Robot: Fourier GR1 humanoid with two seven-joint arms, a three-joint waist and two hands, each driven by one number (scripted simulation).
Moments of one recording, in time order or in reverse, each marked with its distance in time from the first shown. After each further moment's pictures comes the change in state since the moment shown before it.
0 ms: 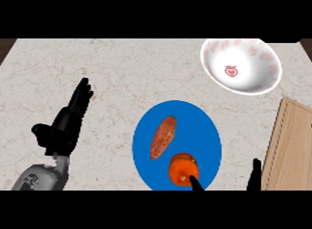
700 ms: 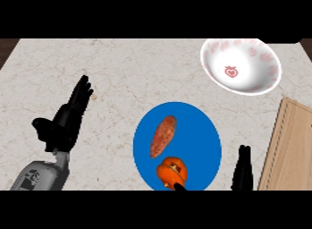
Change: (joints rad) left arm -0.021 -0.014 0.030 0.027 -0.002 -0.022 0.014; right arm -0.199 -0.071 0.150 -0.056 0.304 0.167 0.332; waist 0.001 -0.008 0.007
